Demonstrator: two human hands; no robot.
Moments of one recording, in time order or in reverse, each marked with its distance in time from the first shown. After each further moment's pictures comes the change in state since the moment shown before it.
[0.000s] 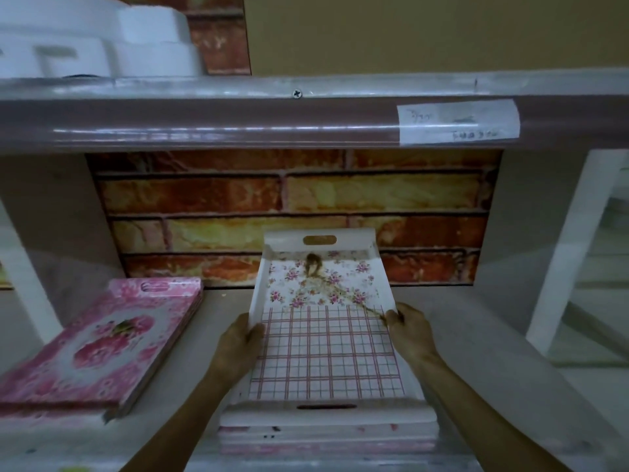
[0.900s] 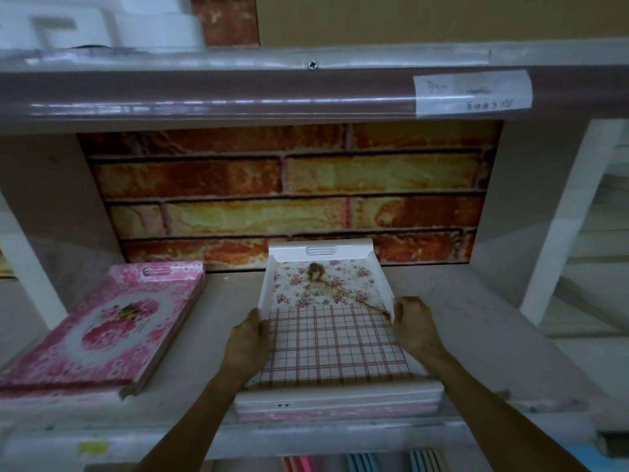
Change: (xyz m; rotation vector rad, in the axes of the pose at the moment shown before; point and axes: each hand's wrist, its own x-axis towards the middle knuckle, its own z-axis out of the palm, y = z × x) left_hand -0.017 -0.016 0.012 0.143 -0.012 0.034; right_hand -0.017 0.019 0.007 -0.332 0.012 -0.064
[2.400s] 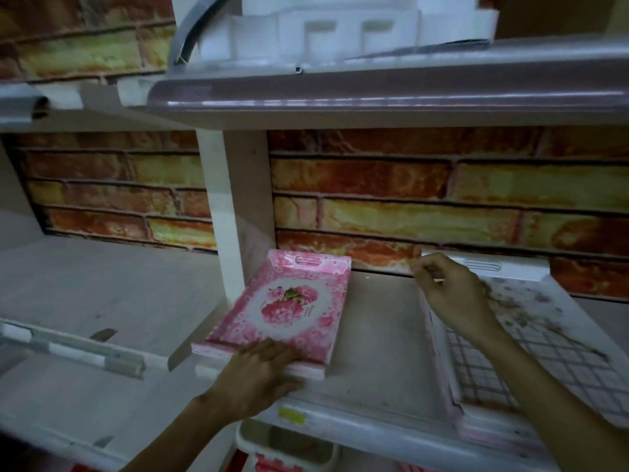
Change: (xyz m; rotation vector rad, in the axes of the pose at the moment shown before) left_hand -0.054 -0.233 -0.202 0.614 0.099 0.659; right_hand -0.048 -0.263 0.087 0.371 -0.032 -0.403
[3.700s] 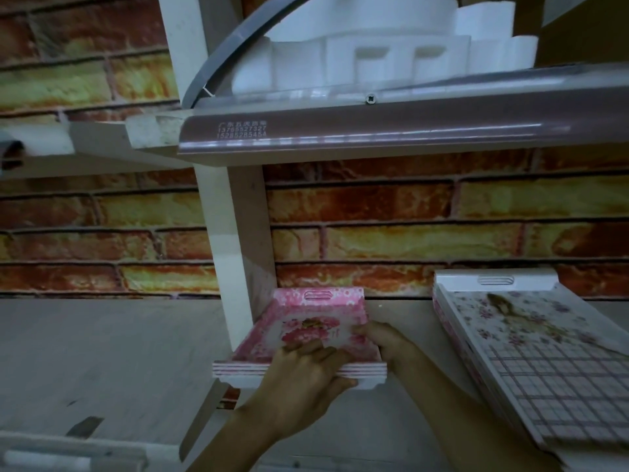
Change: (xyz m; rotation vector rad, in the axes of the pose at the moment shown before) left_hand 0.067 -0.042 -0.047 -0.064 0.099 0.187; right_hand 0.042 -0.012 0.188 0.751 -0.281 0.938
